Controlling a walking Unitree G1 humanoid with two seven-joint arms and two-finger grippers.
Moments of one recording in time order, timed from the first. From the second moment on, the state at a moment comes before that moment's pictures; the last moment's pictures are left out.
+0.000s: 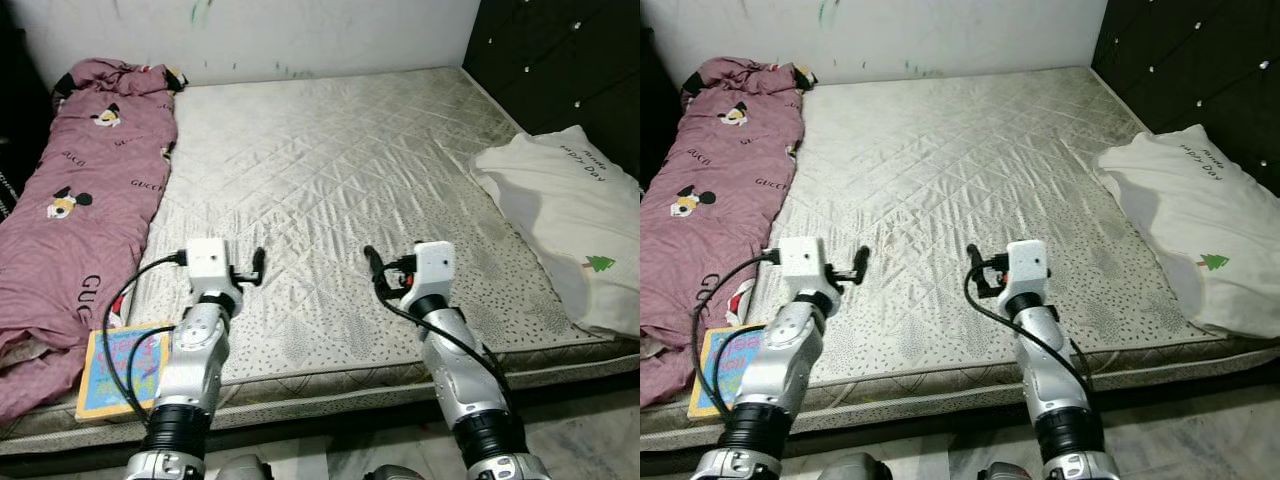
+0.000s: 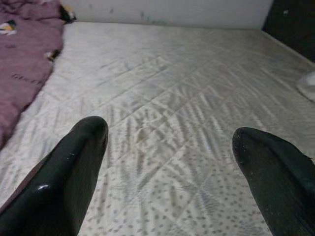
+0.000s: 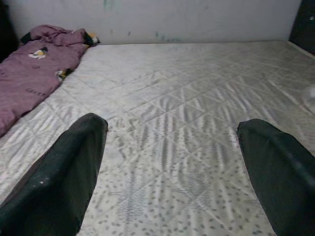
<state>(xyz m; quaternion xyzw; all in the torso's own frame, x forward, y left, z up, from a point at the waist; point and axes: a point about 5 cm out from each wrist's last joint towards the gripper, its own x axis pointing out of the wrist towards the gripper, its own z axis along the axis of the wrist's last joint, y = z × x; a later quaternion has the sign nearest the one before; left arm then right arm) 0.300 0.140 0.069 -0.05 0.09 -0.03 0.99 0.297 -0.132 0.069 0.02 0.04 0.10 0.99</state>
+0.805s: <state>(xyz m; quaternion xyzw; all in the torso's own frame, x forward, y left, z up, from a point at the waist) 0.297 0.151 0.069 -0.06 0.08 0.00 0.99 0.304 -0.122 0.078 0.01 0.03 0.12 0.99</state>
